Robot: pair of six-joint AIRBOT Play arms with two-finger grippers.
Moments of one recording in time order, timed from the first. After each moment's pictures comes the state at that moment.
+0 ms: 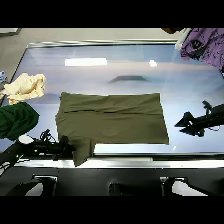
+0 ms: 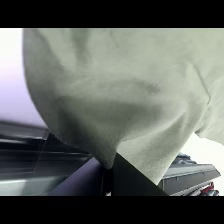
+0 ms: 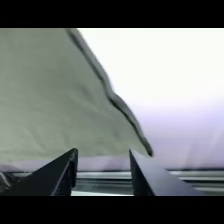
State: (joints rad) left arm 0.12 -1.05 0.32 0.72 -1.08 -1.68; right arm -0.54 -1.36 1.02 2.05 -1.45 -1.67
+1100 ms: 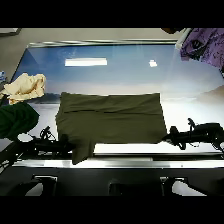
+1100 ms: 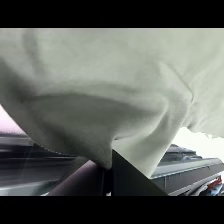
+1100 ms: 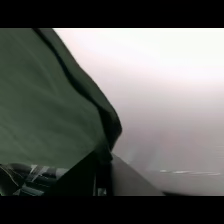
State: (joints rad) left arm 0.12 -1.06 0.35 0.71 -1.09 -1.62; right arm -0.54 -1.36 0.65 2.20 -1.20 -1.80
